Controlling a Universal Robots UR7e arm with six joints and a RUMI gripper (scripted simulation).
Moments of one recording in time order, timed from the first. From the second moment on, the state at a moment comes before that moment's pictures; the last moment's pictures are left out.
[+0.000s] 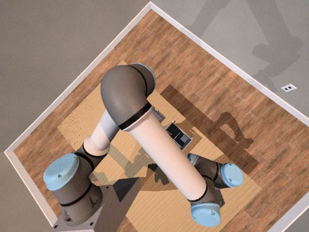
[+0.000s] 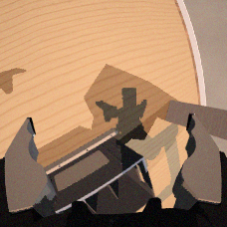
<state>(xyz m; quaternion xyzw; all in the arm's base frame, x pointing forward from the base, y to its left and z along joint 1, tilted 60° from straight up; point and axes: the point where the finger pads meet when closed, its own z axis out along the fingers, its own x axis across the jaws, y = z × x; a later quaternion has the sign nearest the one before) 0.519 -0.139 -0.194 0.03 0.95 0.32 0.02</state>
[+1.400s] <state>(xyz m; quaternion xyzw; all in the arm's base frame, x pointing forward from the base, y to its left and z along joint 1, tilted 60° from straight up) 0.502 -0.050 0.059 -0.51 0.86 0.11 0.03</state>
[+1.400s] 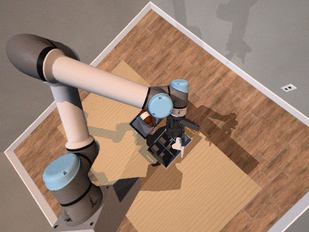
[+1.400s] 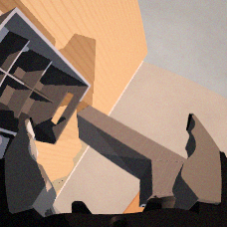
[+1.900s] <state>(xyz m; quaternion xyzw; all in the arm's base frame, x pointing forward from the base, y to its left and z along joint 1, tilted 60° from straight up) 0.458 -0.008 0.146 -0.68 0.73 0.02 0.00</state>
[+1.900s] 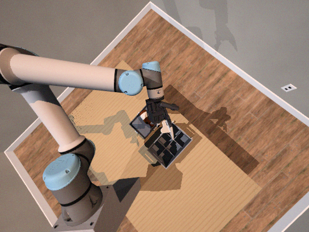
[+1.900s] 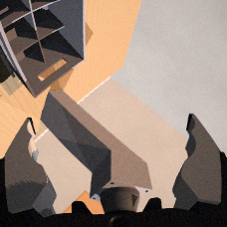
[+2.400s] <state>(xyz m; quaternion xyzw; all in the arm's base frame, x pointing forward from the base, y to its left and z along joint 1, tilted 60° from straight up) 0.460 0.027 0.149 -0.82 0.57 -0.01 0.04</state>
